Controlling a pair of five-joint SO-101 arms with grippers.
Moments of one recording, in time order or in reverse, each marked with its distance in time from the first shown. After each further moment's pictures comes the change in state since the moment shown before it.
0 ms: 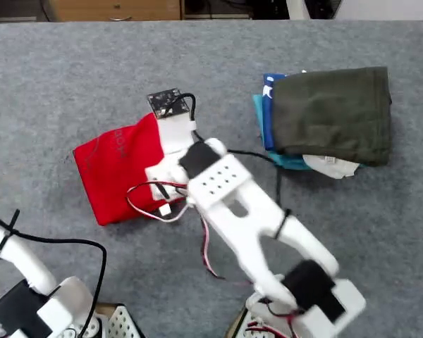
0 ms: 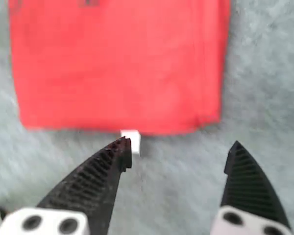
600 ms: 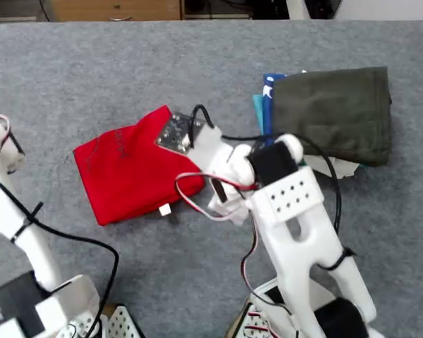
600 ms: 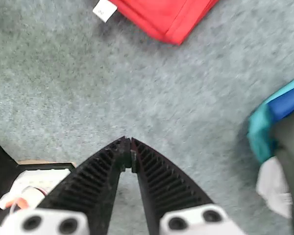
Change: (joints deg) left arm 14.5 1.1 -3.3 -0.1 4.4; right arm 12.7 -20.7 -2.8 32.4 53.5
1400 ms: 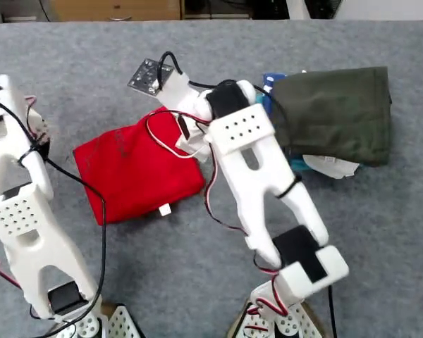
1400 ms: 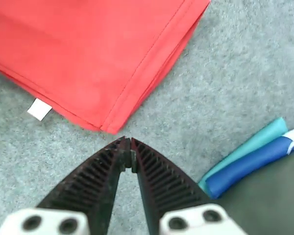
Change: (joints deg) left arm 6.0 60.4 -53.8 13.3 20.4; right arm 0.4 31.7 -29.5 -11.2 2.7
